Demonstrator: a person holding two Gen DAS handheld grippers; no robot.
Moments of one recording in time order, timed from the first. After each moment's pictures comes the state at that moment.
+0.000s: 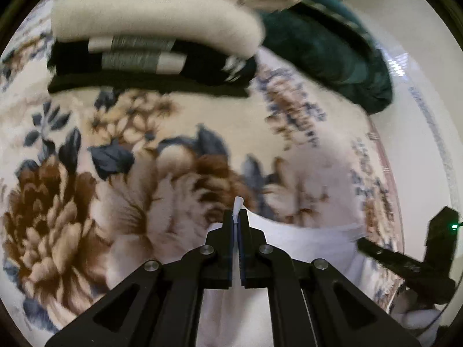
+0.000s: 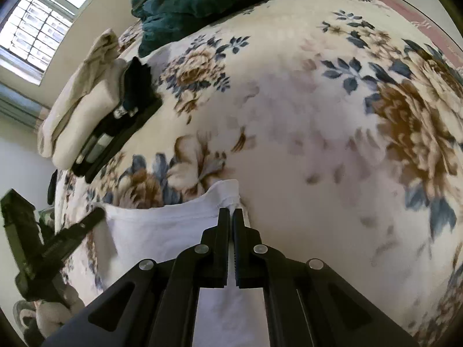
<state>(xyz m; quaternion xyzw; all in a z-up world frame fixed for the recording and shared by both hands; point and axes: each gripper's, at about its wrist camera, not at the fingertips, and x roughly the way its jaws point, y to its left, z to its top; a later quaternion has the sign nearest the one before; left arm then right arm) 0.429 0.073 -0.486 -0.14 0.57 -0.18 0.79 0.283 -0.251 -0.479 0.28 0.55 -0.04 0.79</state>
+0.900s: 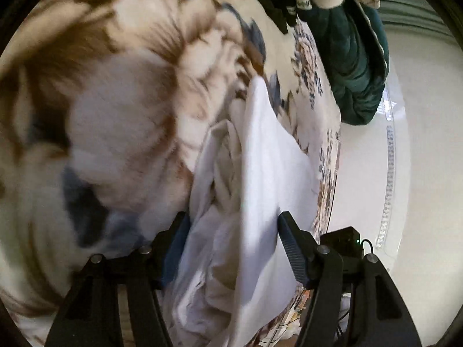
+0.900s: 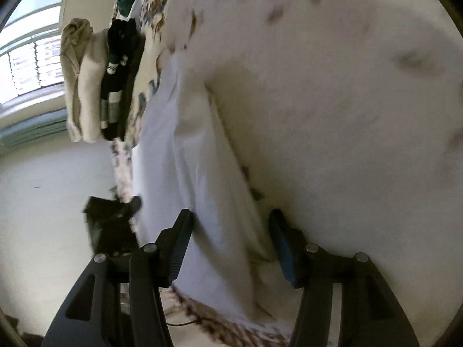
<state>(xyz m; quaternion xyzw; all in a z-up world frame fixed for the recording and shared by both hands) 0.357 0.122 -0.554 -0.37 0.64 -0.23 0.63 0.231 -0.267 -0.587 0.49 0.62 0.13 0.60</state>
